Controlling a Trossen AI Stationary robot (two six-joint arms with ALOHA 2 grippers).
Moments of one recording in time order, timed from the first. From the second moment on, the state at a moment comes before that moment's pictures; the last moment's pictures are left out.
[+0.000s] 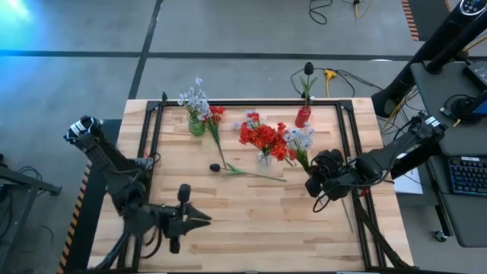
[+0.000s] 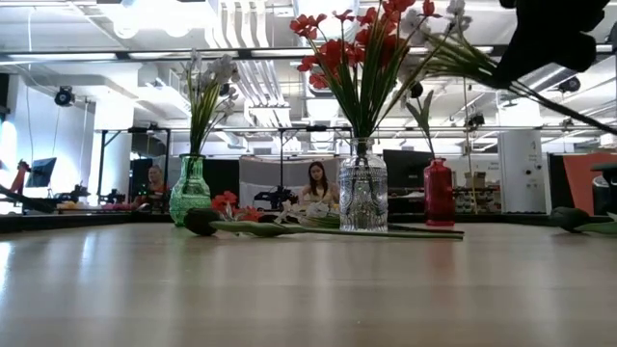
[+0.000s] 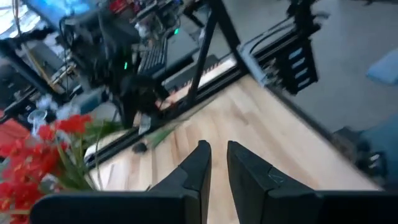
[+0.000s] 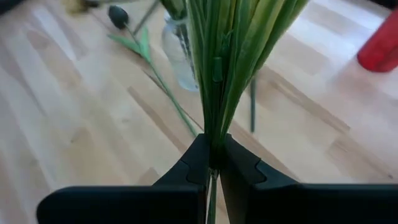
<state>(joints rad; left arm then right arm) -0.84 1.26 1.00 -0.09 -0.72 0.24 0.53 1.08 0.91 -0.95 0.64 1.17</state>
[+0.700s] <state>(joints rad) -0.74 1.26 0.75 0.41 -0.82 0.33 0.56 1.00 1.09 -0.95 1.00 0.90</state>
